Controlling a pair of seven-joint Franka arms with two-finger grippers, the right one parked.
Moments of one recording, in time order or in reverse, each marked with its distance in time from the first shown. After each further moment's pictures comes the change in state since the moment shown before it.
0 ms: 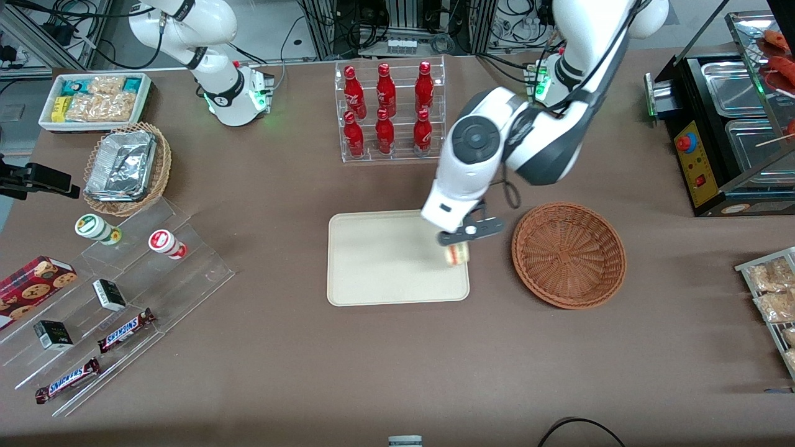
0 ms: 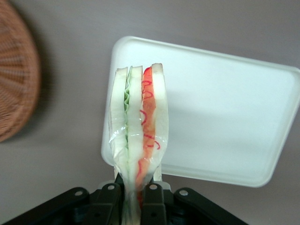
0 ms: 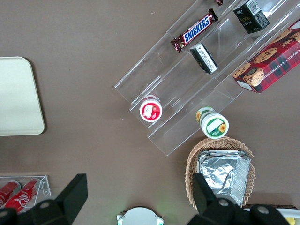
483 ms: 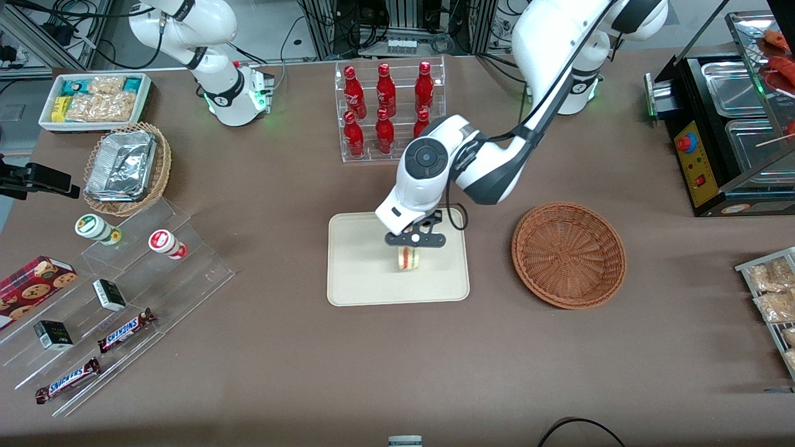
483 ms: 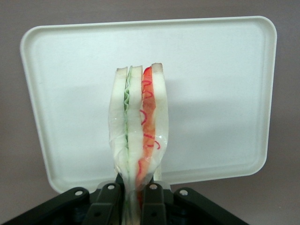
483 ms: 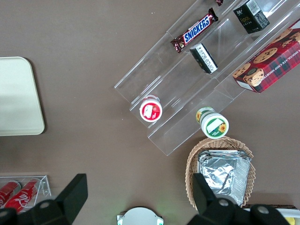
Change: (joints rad) arm -0.088 0.166 -0.005 0.032 0.023 0.191 0.146
